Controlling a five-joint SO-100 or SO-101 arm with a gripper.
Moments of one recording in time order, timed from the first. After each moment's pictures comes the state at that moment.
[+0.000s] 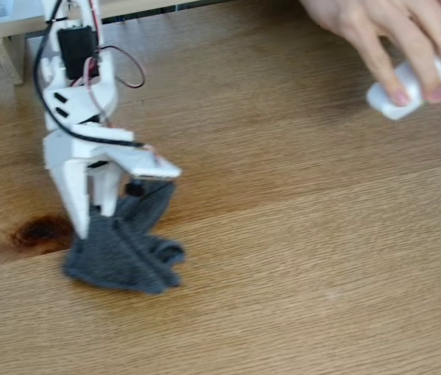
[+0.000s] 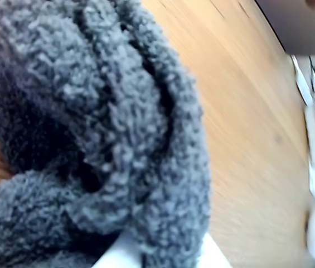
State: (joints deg) arm 10.7 40.8 91.1 -9.1 -40.2
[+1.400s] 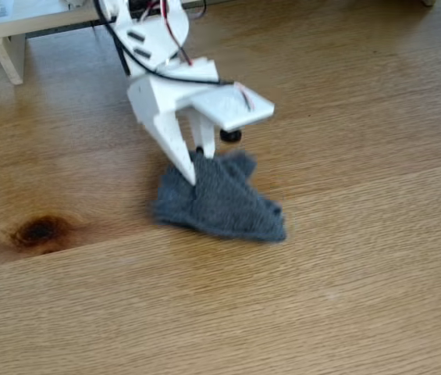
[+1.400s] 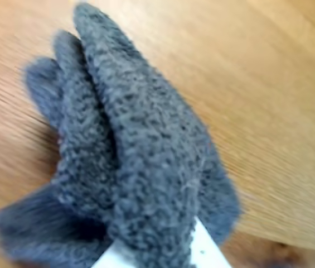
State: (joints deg) arm -9.1 56.1 90.1 20.6 -11.7
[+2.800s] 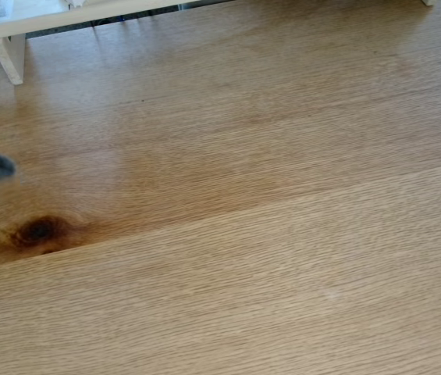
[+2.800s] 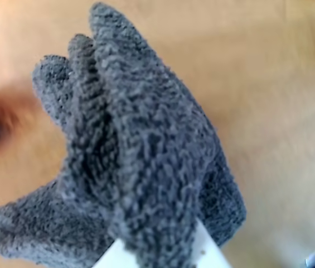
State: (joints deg) arm 41.0 76.6 88.9 53.8 -18.8
